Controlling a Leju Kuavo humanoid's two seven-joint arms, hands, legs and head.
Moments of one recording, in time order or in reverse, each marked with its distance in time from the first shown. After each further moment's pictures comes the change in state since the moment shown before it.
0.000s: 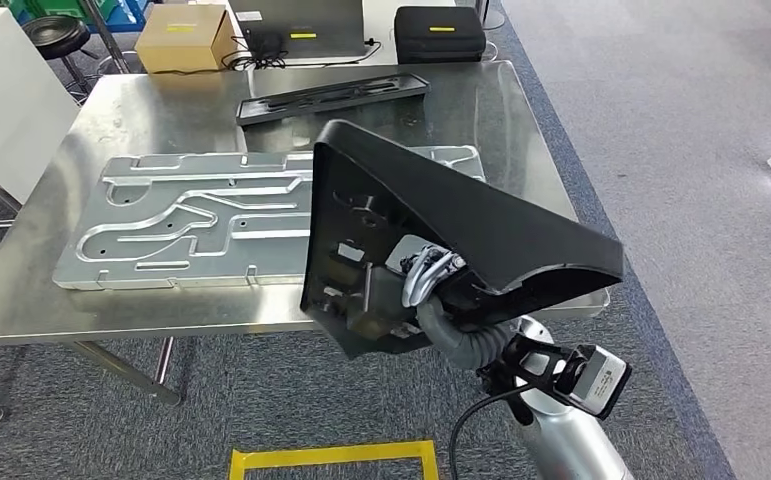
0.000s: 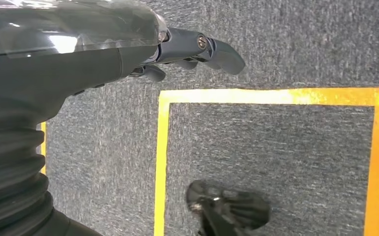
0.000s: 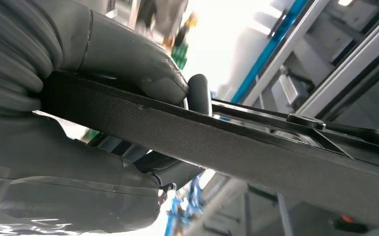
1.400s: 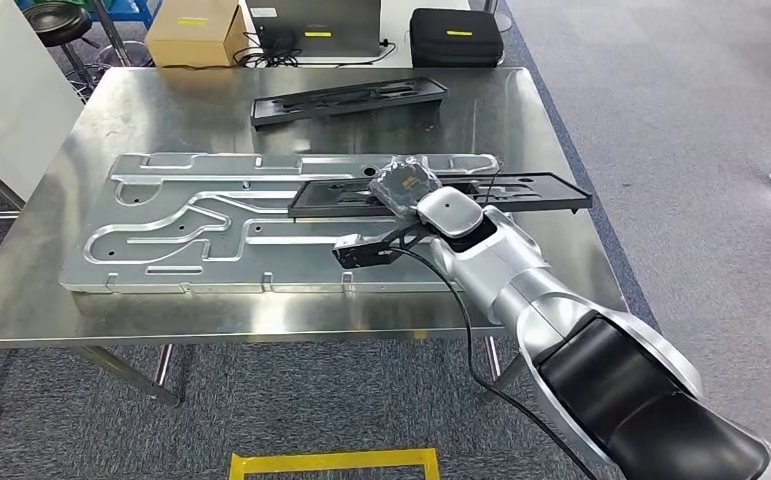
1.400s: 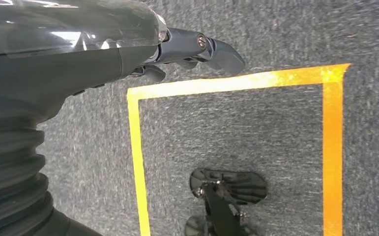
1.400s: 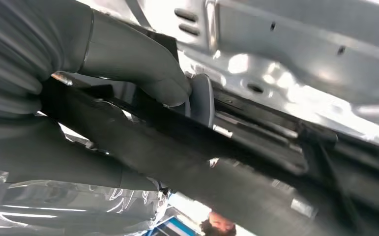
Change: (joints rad) left arm -0.025 0.006 -0.027 0.000 -0.050 -0.099 -0.078; right arm -0.799 0.182 0.331 1.382 1.309 -0.386 0.549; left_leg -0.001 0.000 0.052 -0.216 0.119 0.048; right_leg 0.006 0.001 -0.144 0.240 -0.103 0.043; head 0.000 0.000
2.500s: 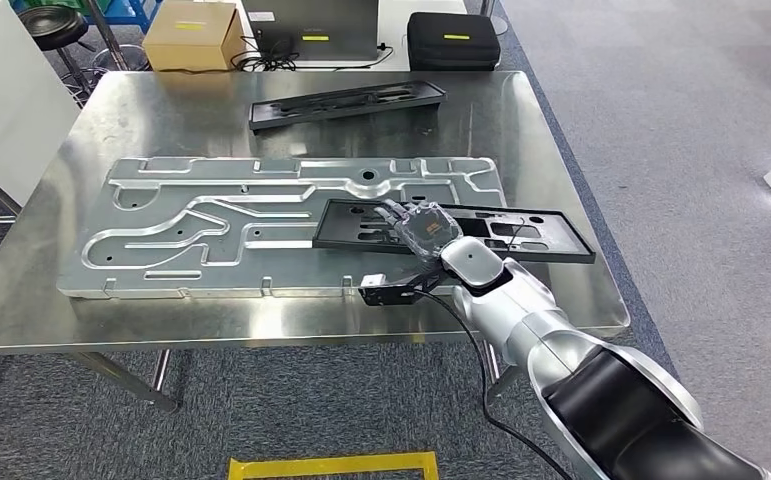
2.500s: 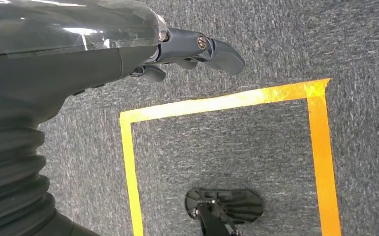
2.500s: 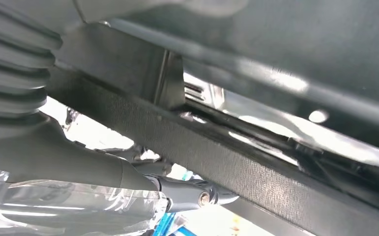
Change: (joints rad) left arm -0.011 0.004 -0.051 0.001 -0.027 0.056 -0.013; right arm 0.135 -0.041 -0.046 0.057 0.012 -0.206 -0.020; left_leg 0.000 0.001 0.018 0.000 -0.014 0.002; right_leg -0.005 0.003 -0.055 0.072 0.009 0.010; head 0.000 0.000
